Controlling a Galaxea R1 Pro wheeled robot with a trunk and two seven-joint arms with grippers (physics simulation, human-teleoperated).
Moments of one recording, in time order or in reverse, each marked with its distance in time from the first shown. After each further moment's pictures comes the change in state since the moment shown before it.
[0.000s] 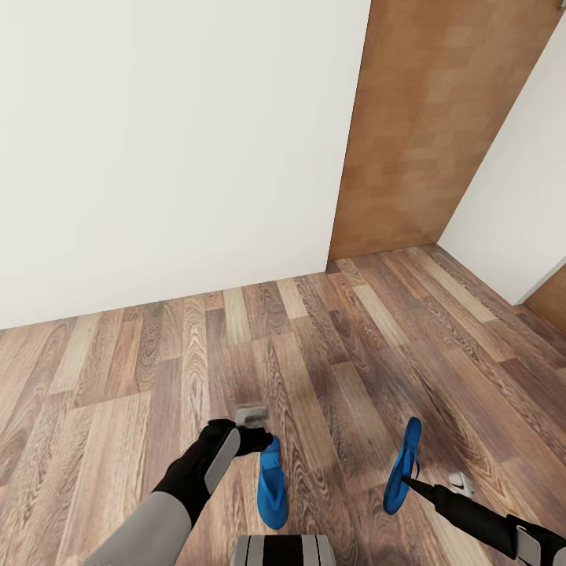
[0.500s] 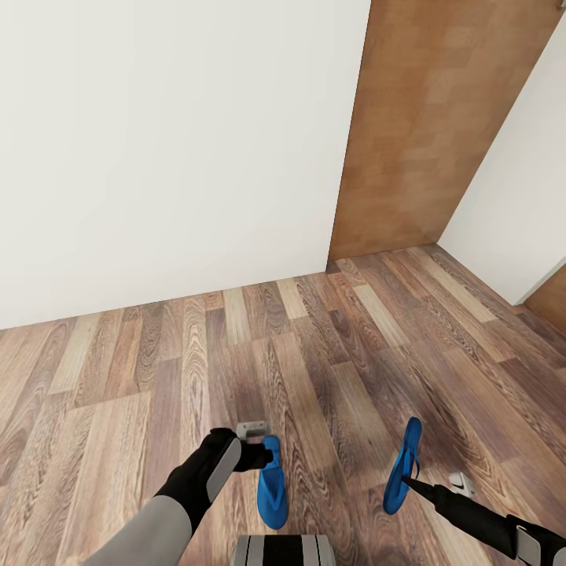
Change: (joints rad) left arm 0.000 0.000 -0.019 0.081 0.000 0.034 -0.006; right arm 0.000 0.000 0.000 0.000 0.000 0.000 0.000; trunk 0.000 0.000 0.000
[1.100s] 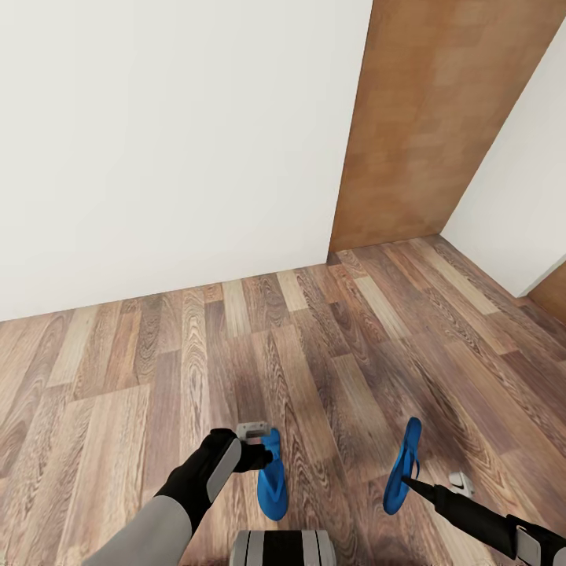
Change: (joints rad) left arm 0.000 0.000 -0.001 0.002 -0.002 0.001 0.003; right arm 0.000 0.000 0.001 0.000 0.000 0.000 0.000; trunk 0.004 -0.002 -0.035
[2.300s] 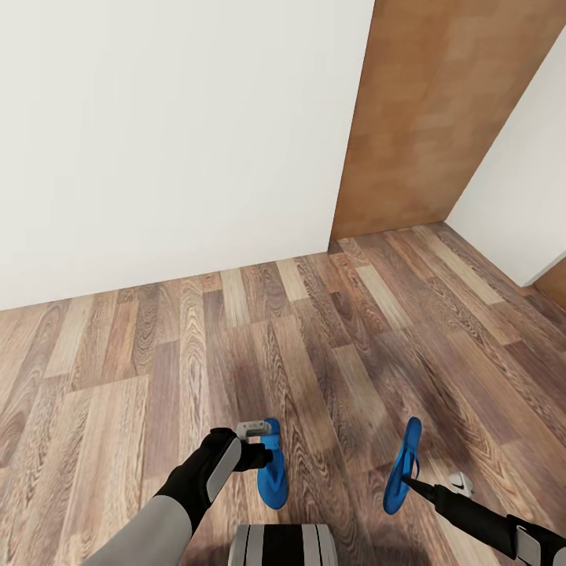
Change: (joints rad) left arm 0.000 0.000 0.000 -0.005 -0.002 -0.002 -0.001; right arm 0.000 0.000 -0.001 0.000 0.000 0.000 0.000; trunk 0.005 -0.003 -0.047
